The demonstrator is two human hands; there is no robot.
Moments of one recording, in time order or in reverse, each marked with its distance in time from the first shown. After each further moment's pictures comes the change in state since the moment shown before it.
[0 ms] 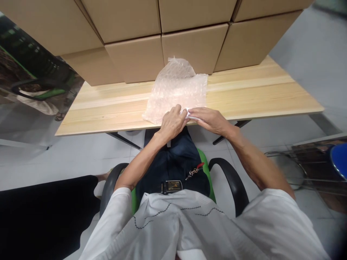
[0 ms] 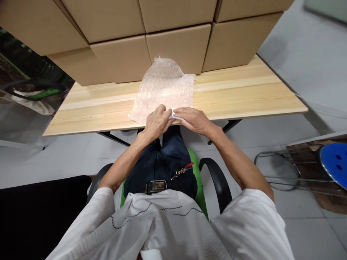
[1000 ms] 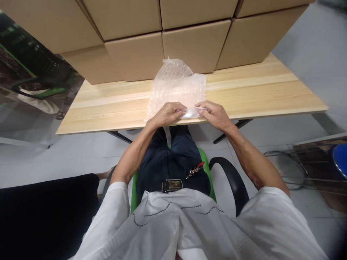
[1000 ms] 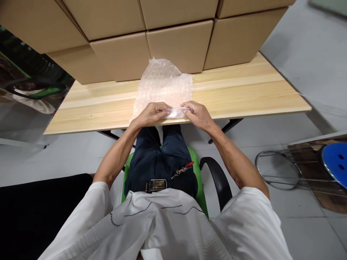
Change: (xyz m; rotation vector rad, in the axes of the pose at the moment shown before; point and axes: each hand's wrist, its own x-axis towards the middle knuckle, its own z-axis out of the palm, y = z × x) left_hand 0.036 -0.075 0.018 -0.918 0.024 0.215; right_hand 0.011 -0.003 0.003 0.259 0.280 0.323
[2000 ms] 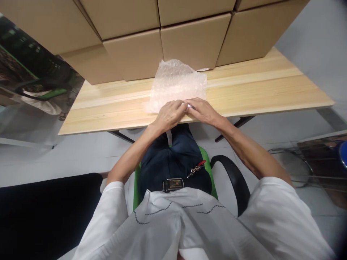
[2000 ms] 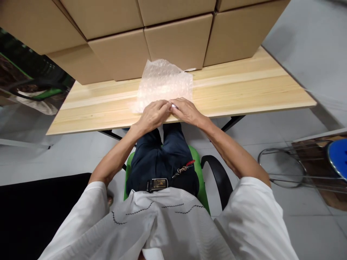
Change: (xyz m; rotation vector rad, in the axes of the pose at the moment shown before) left_hand -0.019 0.036 0.017 0.769 -0.025 0.043; right_hand 0.040 0.000 0.036 -0.207 -0.239 -0.195
